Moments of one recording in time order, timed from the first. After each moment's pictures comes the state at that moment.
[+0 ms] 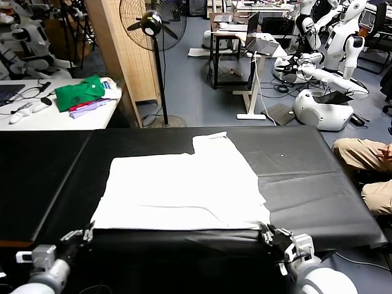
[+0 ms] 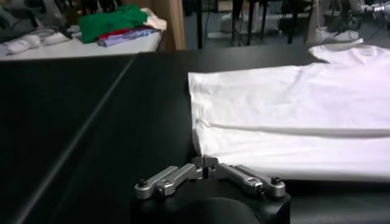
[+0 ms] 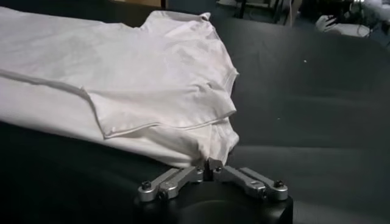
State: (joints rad) left arm 1.82 -1.09 -0.85 -2.22 -0.55 0.49 -0.11; right arm -1.62 1.06 0.53 2.34 0.41 -0.74 0.12
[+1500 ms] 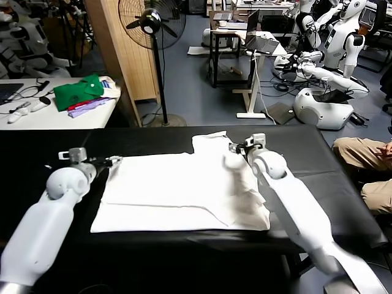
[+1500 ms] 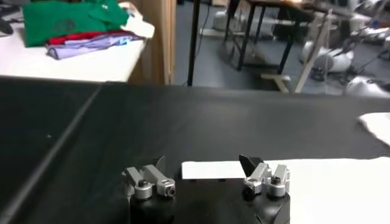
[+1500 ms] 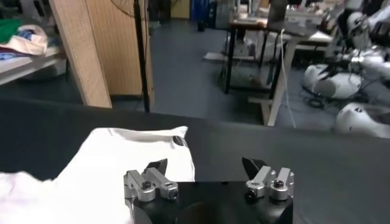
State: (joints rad) left arm 0.70 -0.93 -0.32 -1.38 -0.80 0.68 -0.11; right arm -0.38 1.31 0.03 1.10 0.53 -0.60 0.14
